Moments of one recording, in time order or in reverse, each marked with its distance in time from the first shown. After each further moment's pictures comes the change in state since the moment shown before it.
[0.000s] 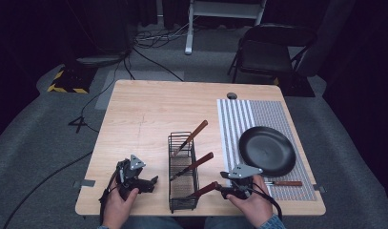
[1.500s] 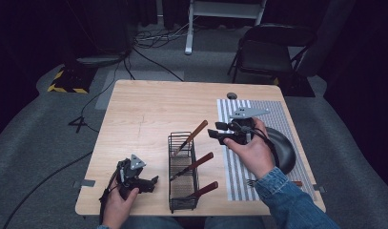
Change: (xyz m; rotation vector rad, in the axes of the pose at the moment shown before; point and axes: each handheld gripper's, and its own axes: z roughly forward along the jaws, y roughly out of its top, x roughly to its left) left arm 0.000 0.001 0.001 0.001 -0.003 0.006; right arm -0.048 0.152 -0.031 -0.135 0.002 0.069
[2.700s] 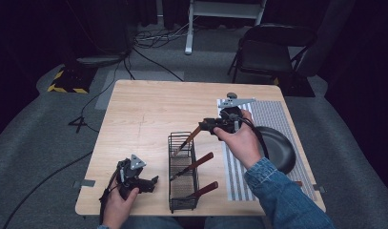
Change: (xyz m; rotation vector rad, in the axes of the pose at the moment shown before) left arm 0.000 0.000 0.000 0.000 -0.001 0.000; right arm -0.005 0.020 0.032 0.048 0.065 0.080
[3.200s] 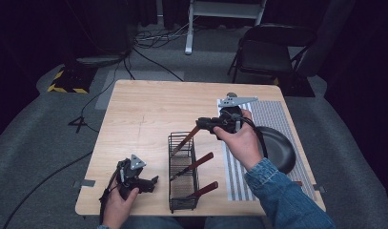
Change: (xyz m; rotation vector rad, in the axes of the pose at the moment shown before) left arm 0.000 0.000 0.000 0.001 0.001 0.002; right arm 0.013 0.009 -0.011 -0.063 0.089 -0.038
